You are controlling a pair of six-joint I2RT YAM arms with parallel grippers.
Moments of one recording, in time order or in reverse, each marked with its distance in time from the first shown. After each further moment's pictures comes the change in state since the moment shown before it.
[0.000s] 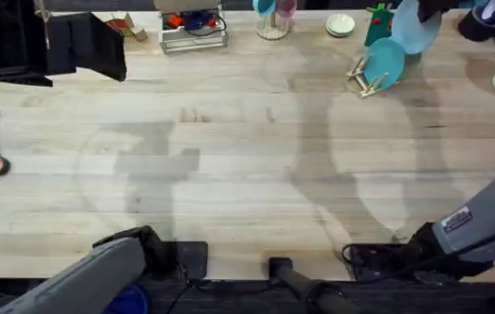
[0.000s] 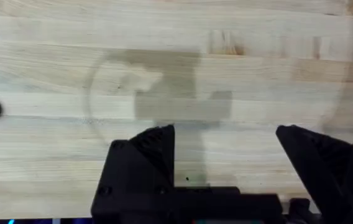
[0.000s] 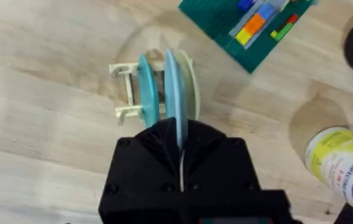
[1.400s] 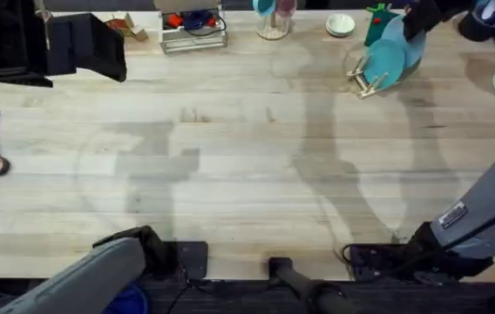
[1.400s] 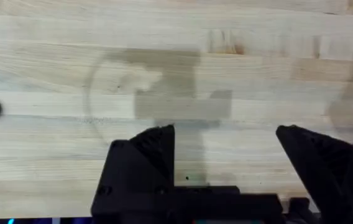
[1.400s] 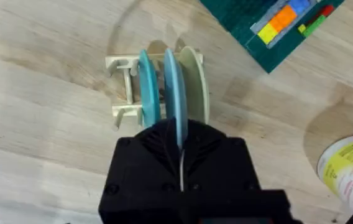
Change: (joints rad) left arm 0.000 0.000 0.000 -0.003 0.000 0.000; right arm 0.000 0.098 0.000 -0.009 0.003 -0.035
